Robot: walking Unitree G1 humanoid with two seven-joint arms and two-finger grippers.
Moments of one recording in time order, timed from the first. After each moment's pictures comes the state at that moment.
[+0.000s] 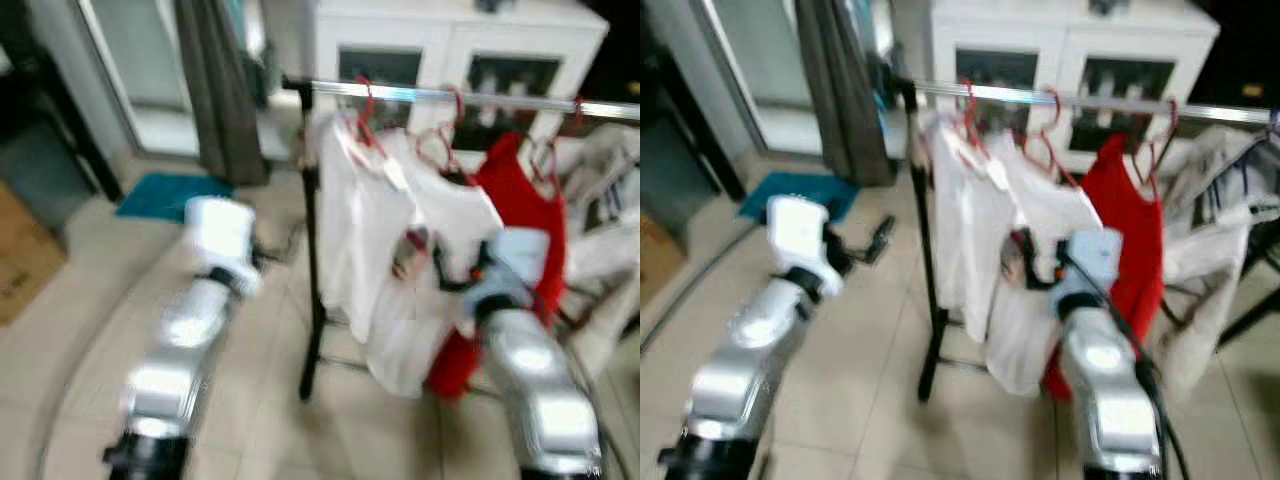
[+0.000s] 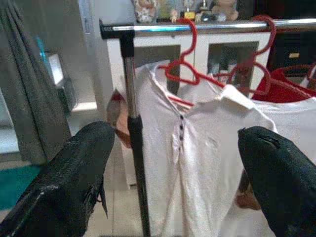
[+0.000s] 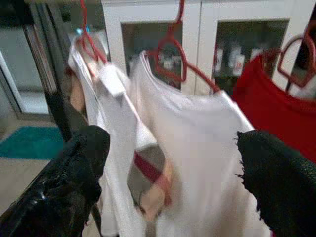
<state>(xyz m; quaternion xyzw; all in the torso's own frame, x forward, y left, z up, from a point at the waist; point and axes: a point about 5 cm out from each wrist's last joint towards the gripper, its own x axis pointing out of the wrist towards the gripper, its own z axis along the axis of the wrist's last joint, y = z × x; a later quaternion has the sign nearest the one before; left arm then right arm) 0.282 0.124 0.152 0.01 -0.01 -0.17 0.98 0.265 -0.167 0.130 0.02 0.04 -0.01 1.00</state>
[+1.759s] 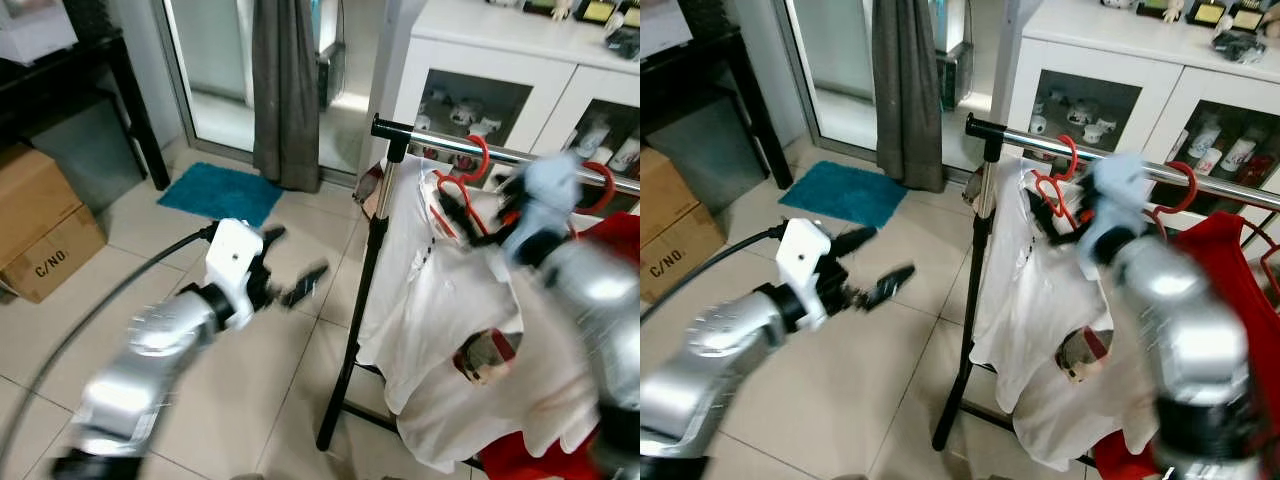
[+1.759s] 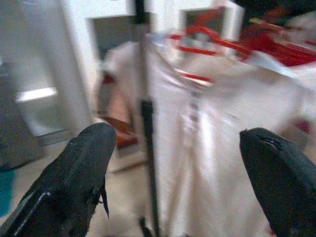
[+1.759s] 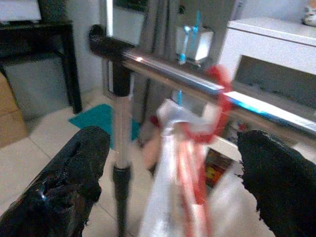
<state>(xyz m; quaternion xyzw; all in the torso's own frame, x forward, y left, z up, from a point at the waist) 0.251 0.134 0.157 0.06 0.05 -0.40 0.91 0.299 -0.209 0.210 -0.05 0.06 0.13 0.99</state>
